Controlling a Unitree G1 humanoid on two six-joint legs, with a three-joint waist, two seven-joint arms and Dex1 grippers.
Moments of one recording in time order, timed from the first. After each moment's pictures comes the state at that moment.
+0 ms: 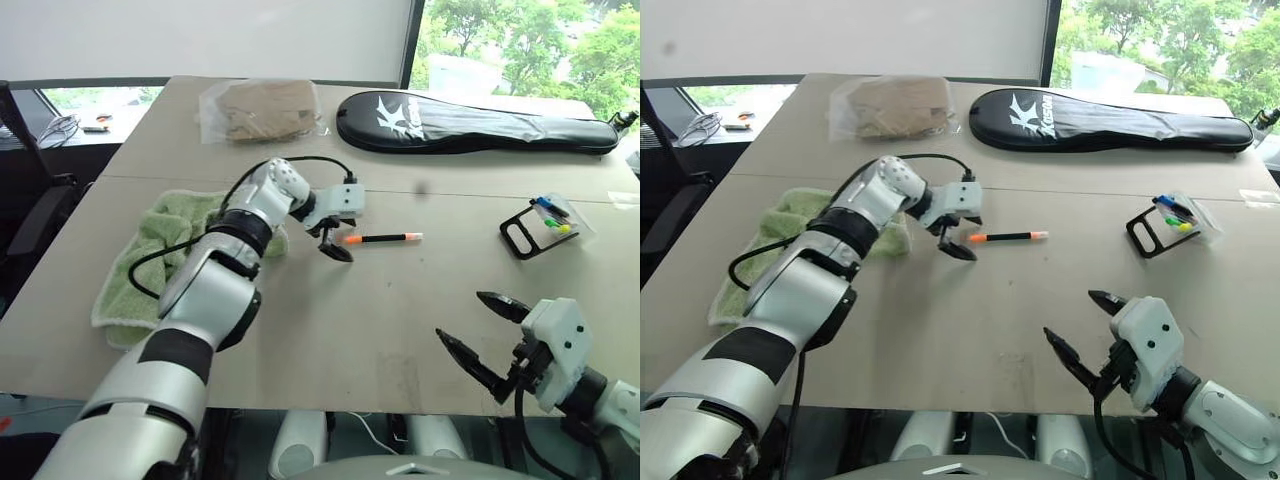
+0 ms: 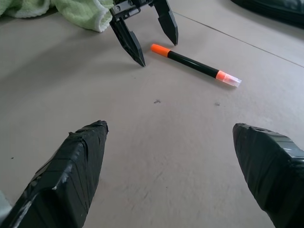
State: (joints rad) left arm -1.23 0.33 -0.50 1.12 0.19 -0.05 -1.34; right arm 0.60 -0.80 -0.17 -1.02 0.66 0.45 0.26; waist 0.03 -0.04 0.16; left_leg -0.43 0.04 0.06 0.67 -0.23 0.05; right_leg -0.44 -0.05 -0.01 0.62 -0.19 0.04
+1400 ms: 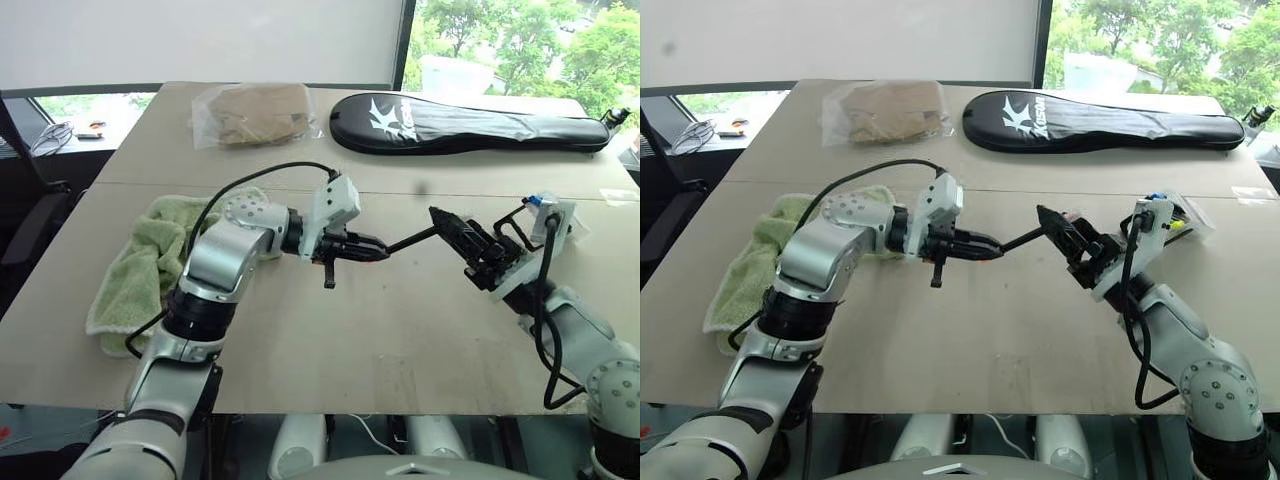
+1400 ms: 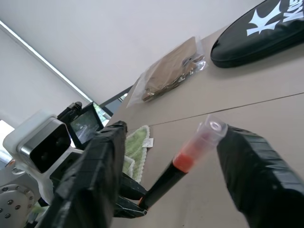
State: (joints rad) left arm -0.68 0.47 -0.20 -0.15 -0.24 0.76 -1.25; right arm -0.07 -0.47 -0.13 -0.65 1.44 0.63 -0.12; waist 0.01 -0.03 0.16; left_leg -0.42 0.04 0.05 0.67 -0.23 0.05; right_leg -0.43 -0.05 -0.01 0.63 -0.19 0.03
